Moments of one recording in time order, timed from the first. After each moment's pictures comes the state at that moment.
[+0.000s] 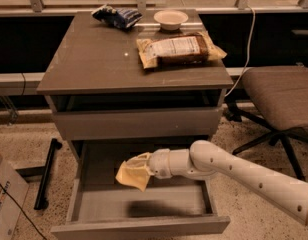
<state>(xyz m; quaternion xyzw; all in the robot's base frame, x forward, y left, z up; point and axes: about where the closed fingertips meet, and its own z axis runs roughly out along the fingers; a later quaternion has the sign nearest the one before) 0.533 0.071 0.556 -0.46 0.67 0.43 0.40</state>
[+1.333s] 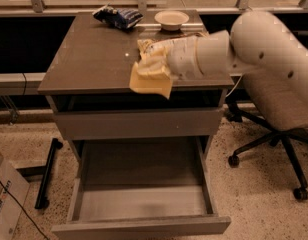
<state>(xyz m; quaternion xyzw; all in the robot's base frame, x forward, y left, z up) 0.601 0.005 0.908 -0.62 0.57 0.19 0.51</state>
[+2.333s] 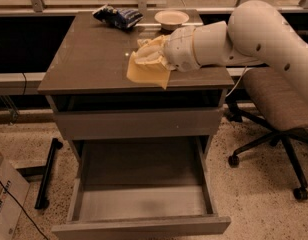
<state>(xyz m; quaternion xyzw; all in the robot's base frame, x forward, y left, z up) 0.618 0.013 0.932 -0.62 0.56 0.17 0.53</state>
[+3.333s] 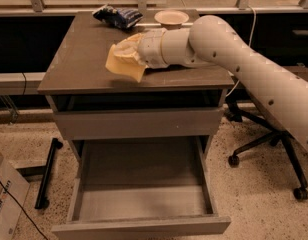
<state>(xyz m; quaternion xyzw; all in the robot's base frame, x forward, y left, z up) 0.683 0.073 0.915 -0.57 0.57 0.18 0.57</state>
